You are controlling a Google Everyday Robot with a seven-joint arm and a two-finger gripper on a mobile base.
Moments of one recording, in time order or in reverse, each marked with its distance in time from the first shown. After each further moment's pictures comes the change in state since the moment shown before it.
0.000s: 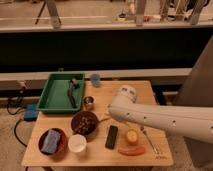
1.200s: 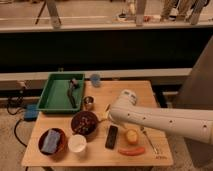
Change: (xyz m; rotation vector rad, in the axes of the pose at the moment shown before) arm -0.020 -0.010 0.037 0.065 -0.096 -0.112
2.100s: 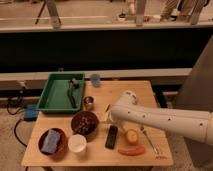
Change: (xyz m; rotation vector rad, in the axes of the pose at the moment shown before) arm -0.015 -0.002 0.019 0.028 -0.103 -0.053
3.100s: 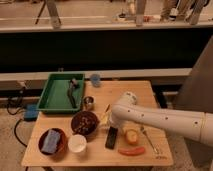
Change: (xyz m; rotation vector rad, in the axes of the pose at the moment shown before) arm -0.008 0.005 0.023 0.000 -0.080 -0.037
